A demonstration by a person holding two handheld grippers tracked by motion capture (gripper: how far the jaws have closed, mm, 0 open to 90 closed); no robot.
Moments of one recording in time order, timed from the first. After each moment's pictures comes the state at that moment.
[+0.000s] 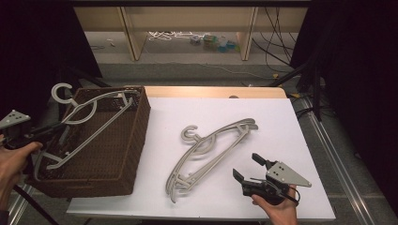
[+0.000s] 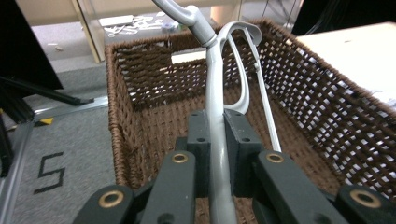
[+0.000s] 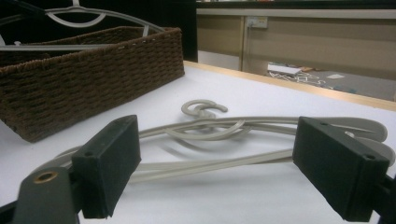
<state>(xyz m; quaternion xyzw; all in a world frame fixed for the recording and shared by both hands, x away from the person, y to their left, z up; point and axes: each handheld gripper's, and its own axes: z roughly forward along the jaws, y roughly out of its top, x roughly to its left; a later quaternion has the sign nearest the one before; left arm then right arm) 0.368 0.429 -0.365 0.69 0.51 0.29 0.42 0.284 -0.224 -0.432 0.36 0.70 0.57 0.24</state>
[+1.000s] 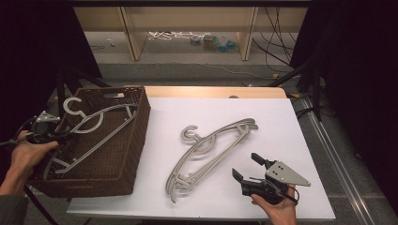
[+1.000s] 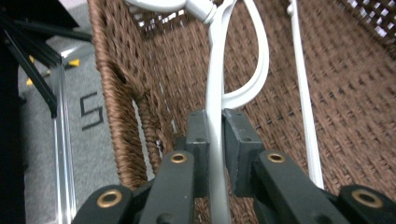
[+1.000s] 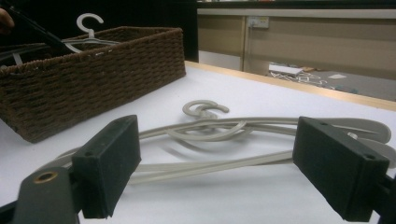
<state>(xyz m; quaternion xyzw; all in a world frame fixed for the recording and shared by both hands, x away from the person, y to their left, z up) 0.405 0.415 -0.396 0.77 0.53 0.25 0.24 0.285 -0.222 -0.433 0.36 0.70 0.57 0.24</state>
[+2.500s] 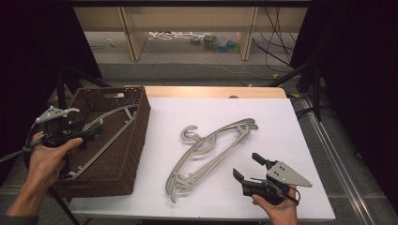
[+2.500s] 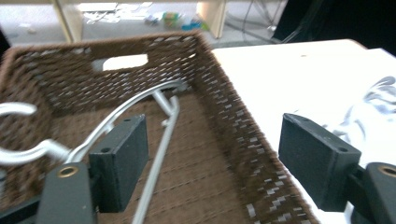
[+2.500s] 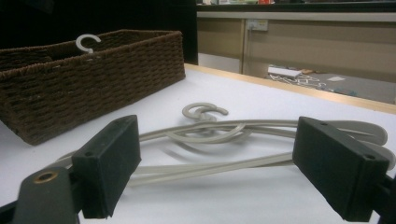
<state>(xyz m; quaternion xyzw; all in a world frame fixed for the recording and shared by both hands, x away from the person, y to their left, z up) 0.358 0.314 -0.336 0.68 0.53 0.25 0.44 0.284 -0.223 -0.431 0.35 0.70 0.58 0.24</state>
